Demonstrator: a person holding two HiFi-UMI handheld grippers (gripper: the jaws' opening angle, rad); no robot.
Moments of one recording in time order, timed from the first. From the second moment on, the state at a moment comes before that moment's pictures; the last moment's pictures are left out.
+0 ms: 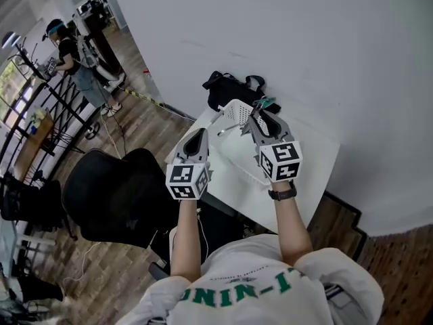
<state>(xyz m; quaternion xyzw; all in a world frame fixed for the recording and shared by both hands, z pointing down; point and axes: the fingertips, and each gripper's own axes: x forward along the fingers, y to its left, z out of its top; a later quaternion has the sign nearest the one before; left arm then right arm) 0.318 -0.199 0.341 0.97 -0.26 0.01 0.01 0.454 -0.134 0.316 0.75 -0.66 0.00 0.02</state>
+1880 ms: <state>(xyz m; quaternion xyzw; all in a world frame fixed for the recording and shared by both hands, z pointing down) 0.274 -0.250 0.437 0.93 -0.35 0.08 0.09 0.460 -0.248 0.705 0.39 -0.69 0.32 0.52</state>
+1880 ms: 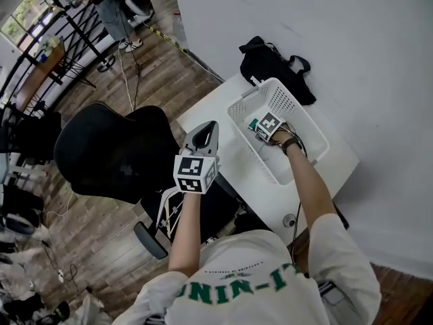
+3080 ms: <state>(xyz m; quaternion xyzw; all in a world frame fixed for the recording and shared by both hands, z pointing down) 0.018 -0.165 0.368 0.84 -0.53 0.03 0.06 0.113 -0.203 0.429 0.22 -0.90 -0.01 0.38</state>
